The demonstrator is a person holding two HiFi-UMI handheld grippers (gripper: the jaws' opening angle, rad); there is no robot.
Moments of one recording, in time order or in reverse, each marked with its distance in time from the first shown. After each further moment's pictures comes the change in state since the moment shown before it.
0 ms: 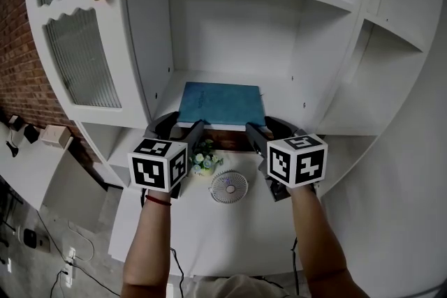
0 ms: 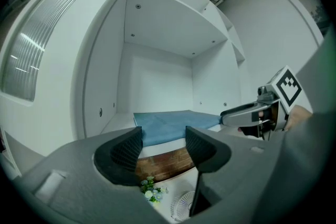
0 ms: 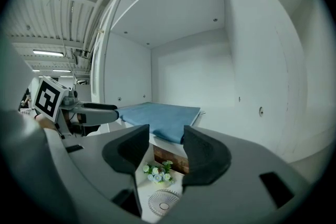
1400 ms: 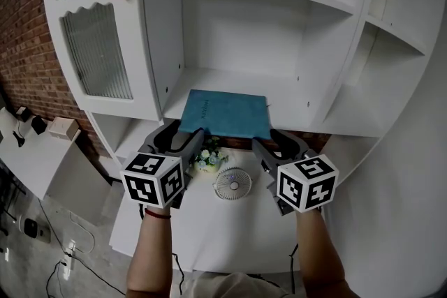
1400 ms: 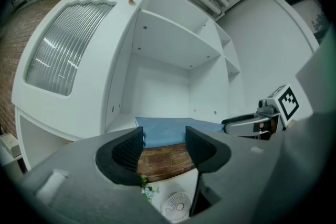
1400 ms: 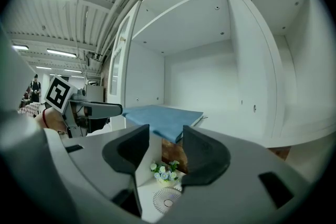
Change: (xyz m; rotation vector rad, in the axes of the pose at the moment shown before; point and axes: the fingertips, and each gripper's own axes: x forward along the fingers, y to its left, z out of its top) left arm -0.053 -0.015 -0.001 -0.070 -0.089 -0.001; right arm -0.046 0.030 -0.012 -0.066 -0.073 0.080
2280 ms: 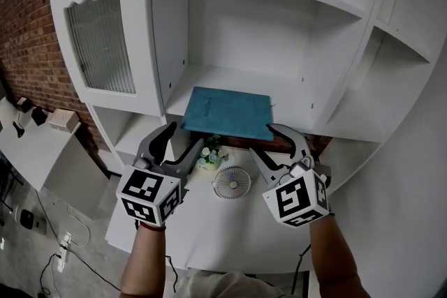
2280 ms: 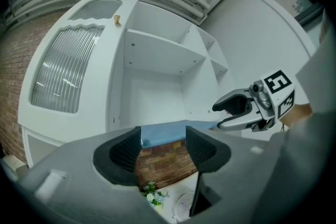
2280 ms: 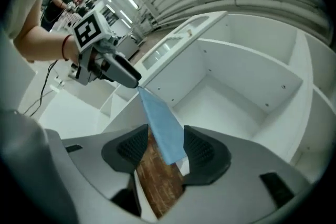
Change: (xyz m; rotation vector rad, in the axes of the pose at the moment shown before) left arm -0.029 -0.014 0.007 0.147 -0.092 0.002; right arm -0.008 0.036 0.021 -0.827 0.022 -0.016
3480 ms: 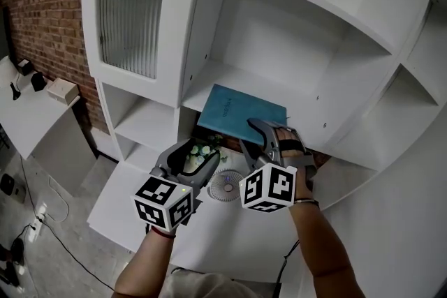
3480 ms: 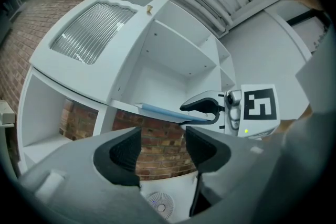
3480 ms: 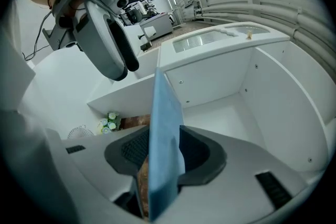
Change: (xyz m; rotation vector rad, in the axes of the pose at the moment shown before) left arm -0.004 -0.010 -0.050 -0.291 -0.035 -0.021; right arm 0.083 0.031 0.010 -0.480 0.120 0.029
